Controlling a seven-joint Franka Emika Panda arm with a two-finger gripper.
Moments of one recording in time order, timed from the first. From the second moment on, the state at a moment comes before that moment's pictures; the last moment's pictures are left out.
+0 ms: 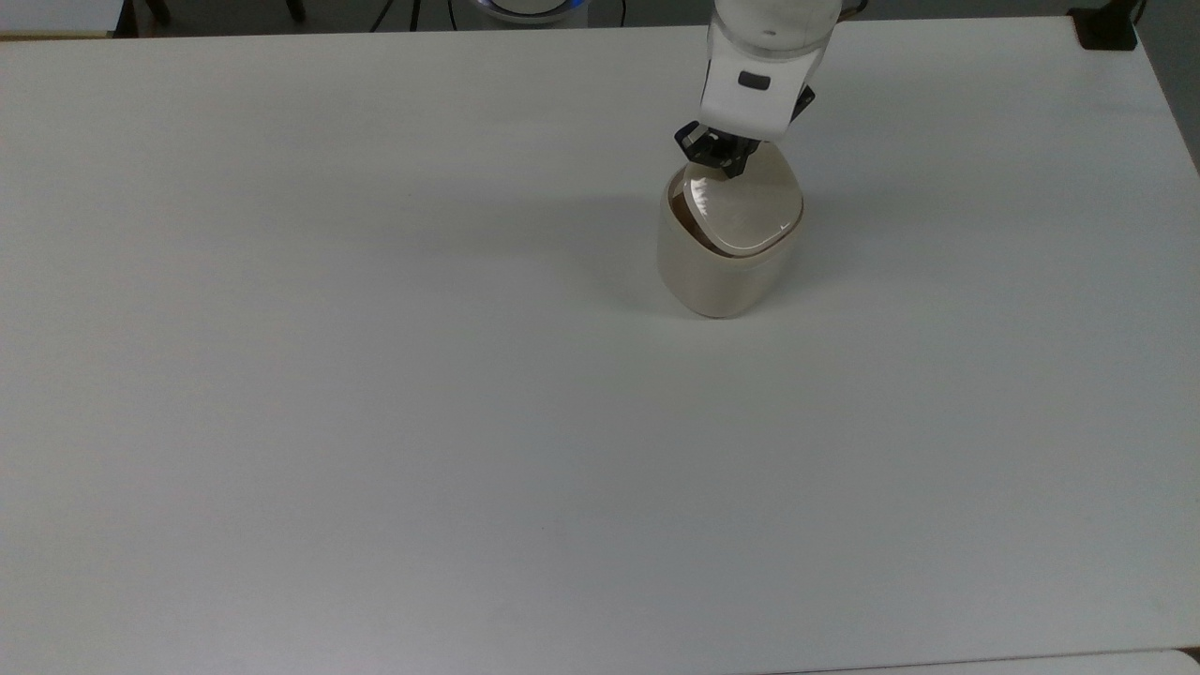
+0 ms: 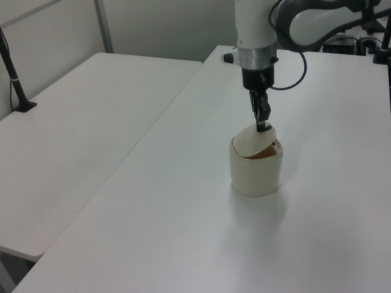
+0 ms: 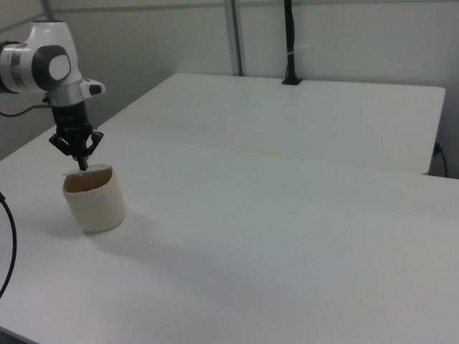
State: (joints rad) arm 0.45 0.26 -0.08 -1.59 0.07 1.77 -0.17
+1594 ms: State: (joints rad) arm 0.23 0.11 -0.09 -1.64 -0.02 1.62 -0.09
